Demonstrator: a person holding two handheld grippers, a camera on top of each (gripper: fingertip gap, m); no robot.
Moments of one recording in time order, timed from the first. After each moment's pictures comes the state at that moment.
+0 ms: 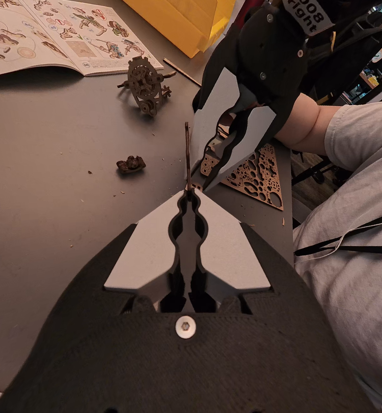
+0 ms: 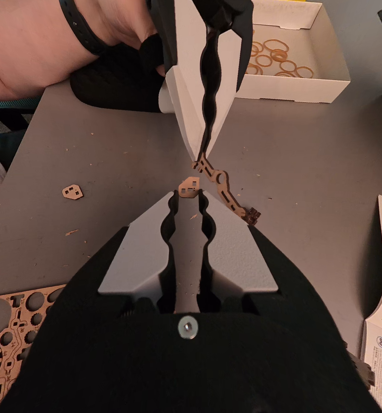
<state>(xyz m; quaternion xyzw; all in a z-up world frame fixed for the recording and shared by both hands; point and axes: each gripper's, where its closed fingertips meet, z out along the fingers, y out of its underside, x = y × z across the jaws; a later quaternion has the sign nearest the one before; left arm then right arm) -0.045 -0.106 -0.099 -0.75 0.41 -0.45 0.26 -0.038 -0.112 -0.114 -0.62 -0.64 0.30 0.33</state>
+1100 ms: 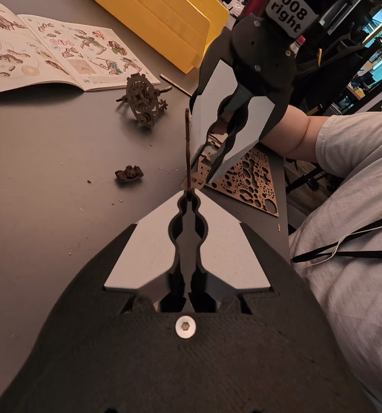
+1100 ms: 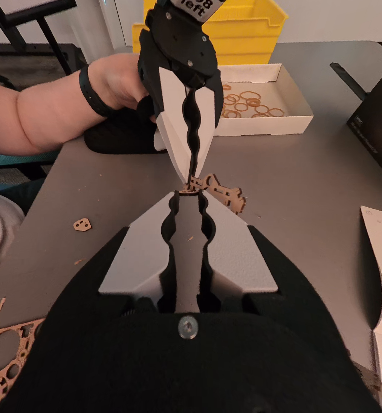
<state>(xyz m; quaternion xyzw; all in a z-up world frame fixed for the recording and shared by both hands) -0.043 -0.105 -0.089 -0.74 0.40 -0.46 0.28 -0.043 -0.104 -0.082 -0.61 -0.58 0.37 0.38</state>
